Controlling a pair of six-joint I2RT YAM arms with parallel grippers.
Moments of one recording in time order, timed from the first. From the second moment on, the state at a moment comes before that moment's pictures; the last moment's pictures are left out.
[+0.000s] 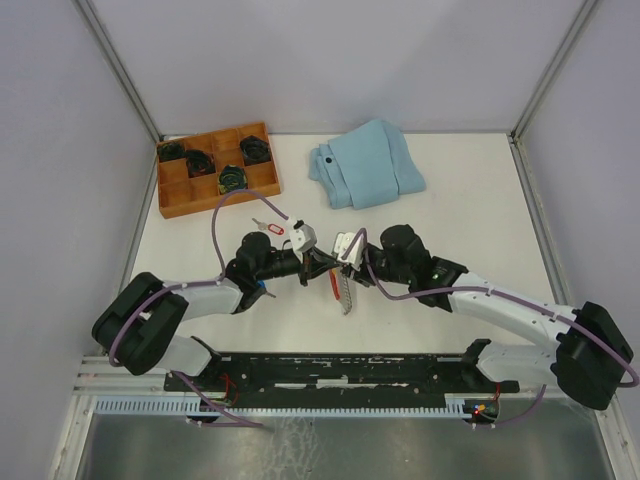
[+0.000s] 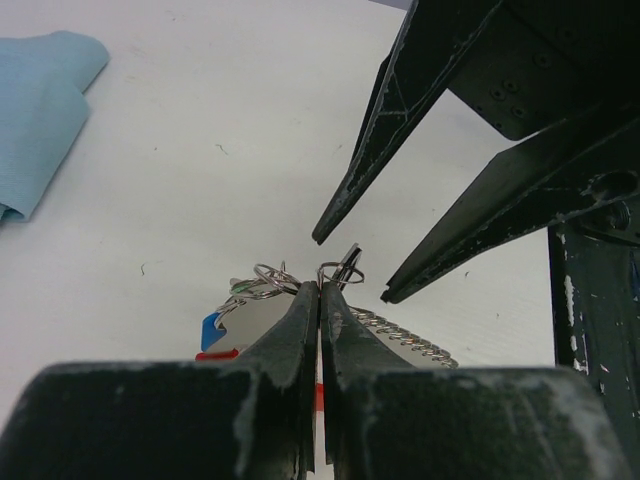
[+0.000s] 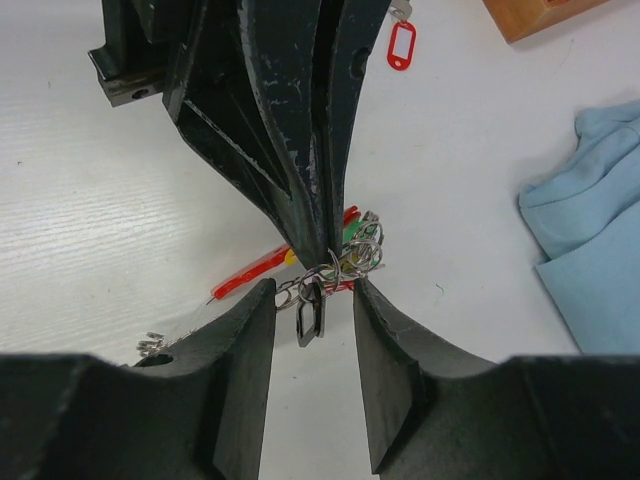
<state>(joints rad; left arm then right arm) -0.62 1.42 0.43 0.89 0.69 -0.02 0.84 1.17 0.71 -0.01 -0.25 -0.47</state>
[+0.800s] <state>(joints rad) -0.64 1.39 0.43 0.81 0.66 -0.07 0.84 1.23 0.71 0.00 -0.22 -0.50</state>
